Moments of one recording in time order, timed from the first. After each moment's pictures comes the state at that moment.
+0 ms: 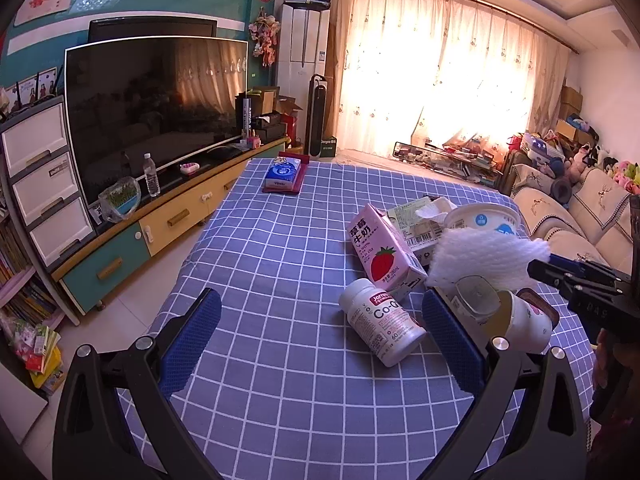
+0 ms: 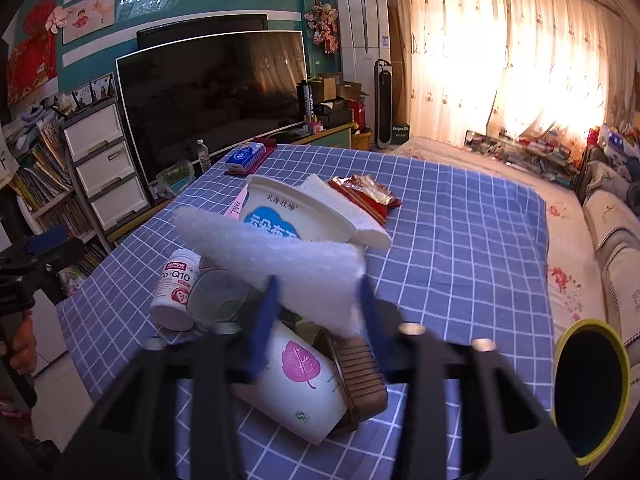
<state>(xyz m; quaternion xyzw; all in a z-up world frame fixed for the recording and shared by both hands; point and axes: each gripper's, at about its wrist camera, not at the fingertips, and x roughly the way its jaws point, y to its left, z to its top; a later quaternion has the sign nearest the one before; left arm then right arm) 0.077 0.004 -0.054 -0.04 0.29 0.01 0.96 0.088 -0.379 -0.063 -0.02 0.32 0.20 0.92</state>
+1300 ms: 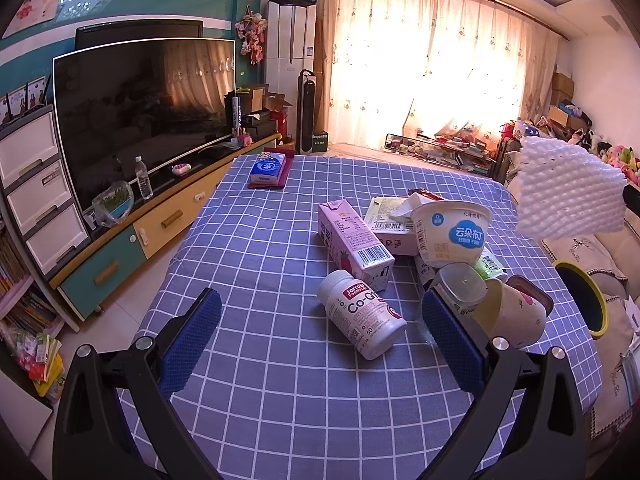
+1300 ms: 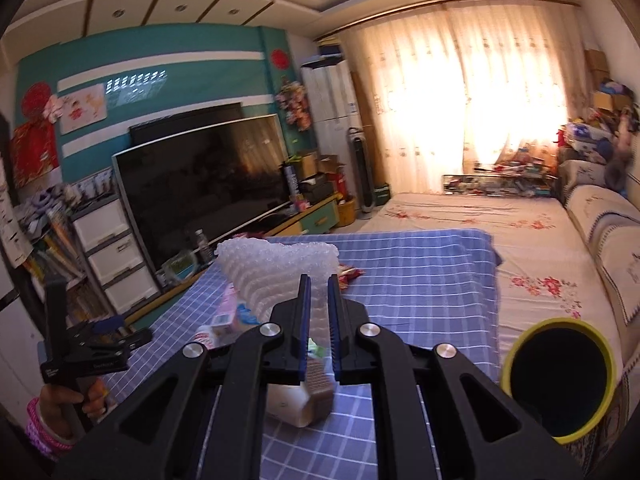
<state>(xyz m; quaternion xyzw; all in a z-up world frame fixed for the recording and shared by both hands) 0.075 -0.022 -0.057 -0.02 0.30 0.00 0.95 0.011 -0.470 0.012 0.09 0.20 0.16 0.96</state>
